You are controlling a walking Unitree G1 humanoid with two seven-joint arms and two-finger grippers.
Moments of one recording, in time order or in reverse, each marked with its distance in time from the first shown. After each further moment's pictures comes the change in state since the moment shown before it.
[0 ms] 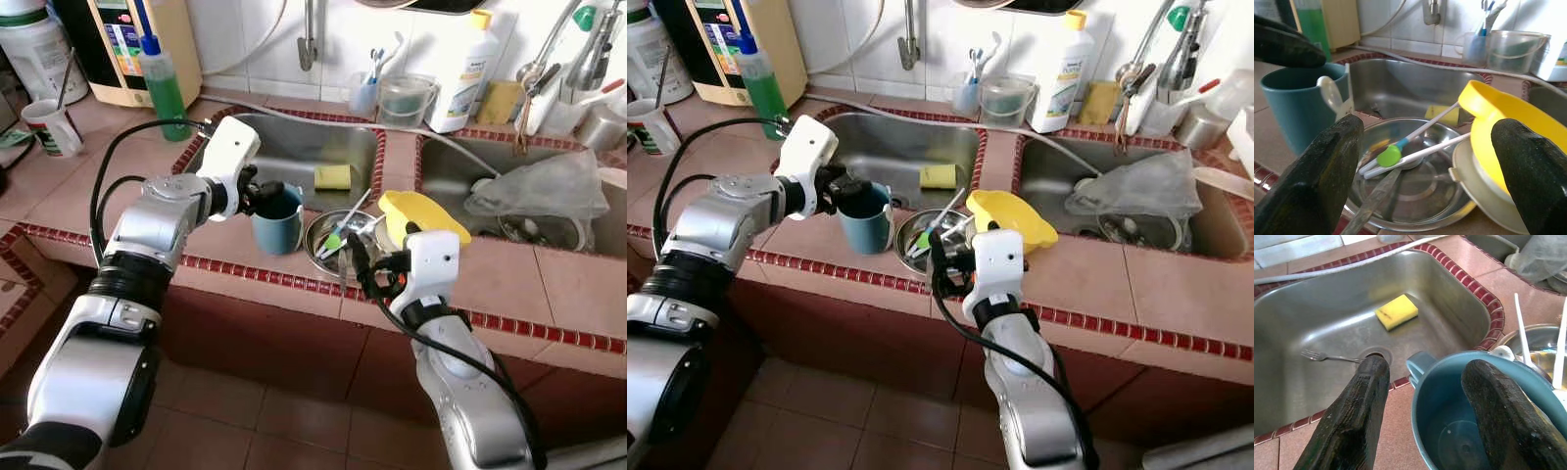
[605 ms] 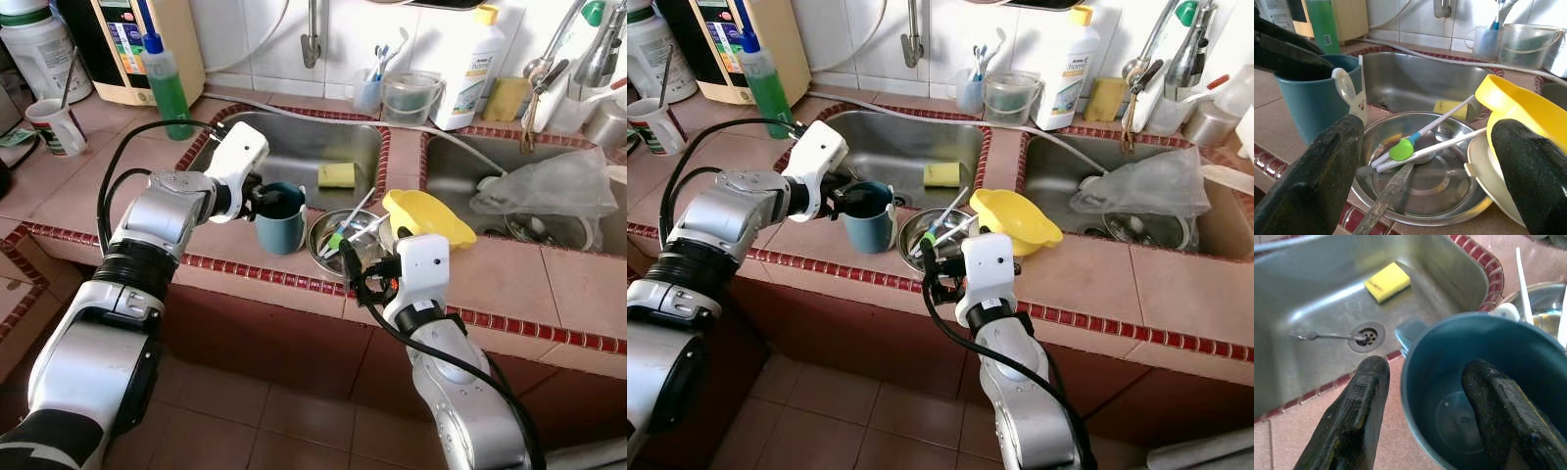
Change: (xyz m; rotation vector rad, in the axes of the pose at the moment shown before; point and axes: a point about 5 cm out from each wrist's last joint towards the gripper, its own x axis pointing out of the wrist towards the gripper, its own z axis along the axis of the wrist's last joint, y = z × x) left arm 0.007 -0.004 -0.006 0.036 0.116 -0.047; right arm -0.003 0.006 0.003 -0.015 0.018 0.016
